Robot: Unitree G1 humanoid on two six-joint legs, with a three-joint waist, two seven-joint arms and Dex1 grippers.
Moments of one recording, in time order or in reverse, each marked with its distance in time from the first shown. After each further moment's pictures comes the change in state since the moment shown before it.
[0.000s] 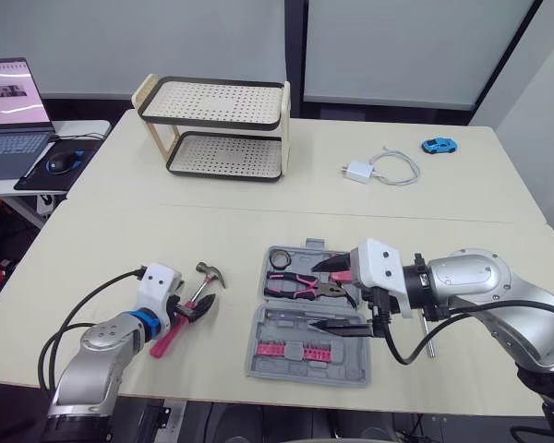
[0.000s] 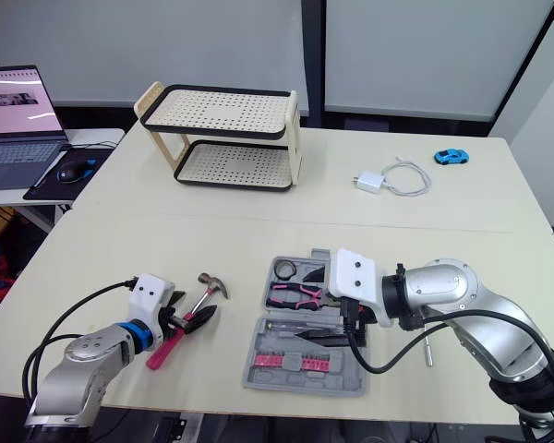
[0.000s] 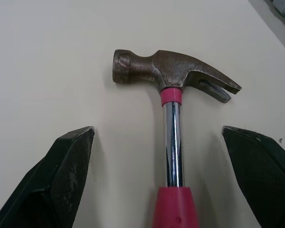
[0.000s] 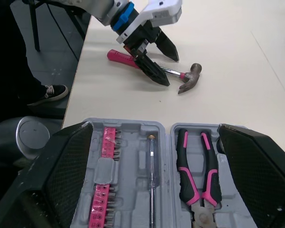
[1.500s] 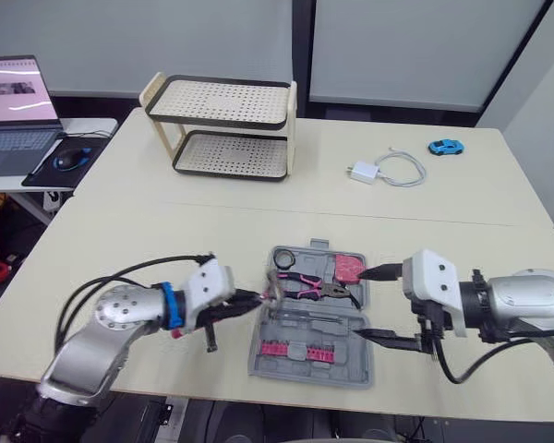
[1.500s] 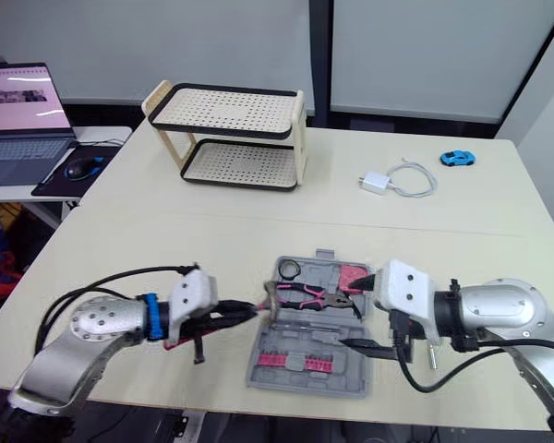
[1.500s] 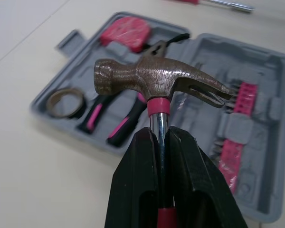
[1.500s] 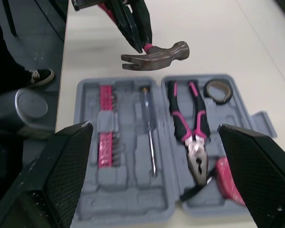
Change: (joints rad) left arm -0.138 0.220 -0.299 -0.338 -0.039 -0.106 -0.481; right arm 0.400 -0.226 -0.367 -0.119 0.063 -0.065 0.075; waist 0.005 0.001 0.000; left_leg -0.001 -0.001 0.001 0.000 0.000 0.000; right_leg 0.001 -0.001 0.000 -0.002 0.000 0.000
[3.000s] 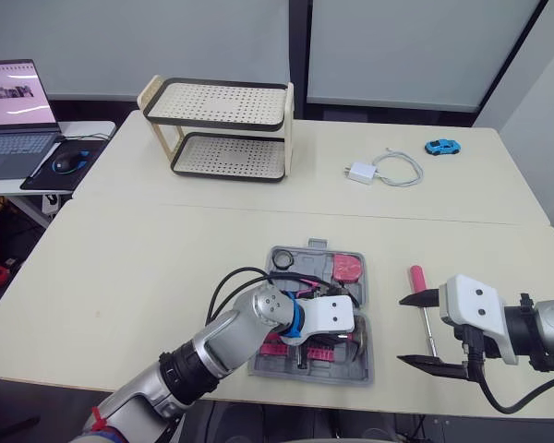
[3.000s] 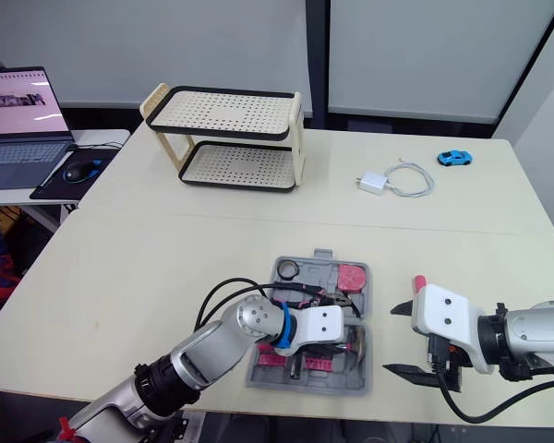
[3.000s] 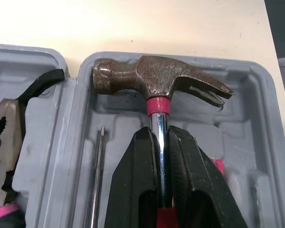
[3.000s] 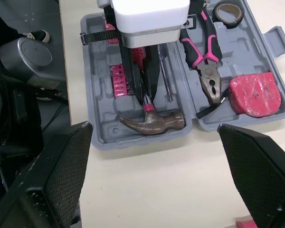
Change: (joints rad) left arm -0.361 -0.376 -0.581 0.165 0.355 0.320 0.091; right arm 0.224 -0.120 -0.177 -0.022 -0.002 0.021 0.042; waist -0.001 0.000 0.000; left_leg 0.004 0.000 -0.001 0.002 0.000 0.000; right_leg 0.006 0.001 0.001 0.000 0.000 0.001
